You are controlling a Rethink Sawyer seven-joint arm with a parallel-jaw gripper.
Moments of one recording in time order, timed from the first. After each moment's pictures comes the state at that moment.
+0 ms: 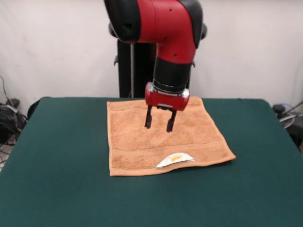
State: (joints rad) arm -0.36 -0.65 0.23 1.84 -0.83 0.40 2.36
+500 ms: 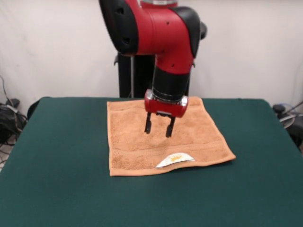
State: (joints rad) arm -0.36 -0.58 0.23 1.80 -0.83 0.41 2.36
